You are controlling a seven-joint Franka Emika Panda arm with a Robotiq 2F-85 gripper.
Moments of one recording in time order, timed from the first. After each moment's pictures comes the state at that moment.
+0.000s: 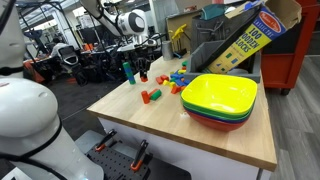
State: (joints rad) arm 0.11 0.34 0.01 -1.91 0.04 1.93 0.38
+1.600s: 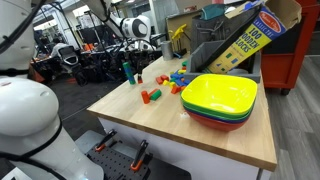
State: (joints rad) arm 0.13 0.47 0.00 -1.77 0.20 1.87 0.91
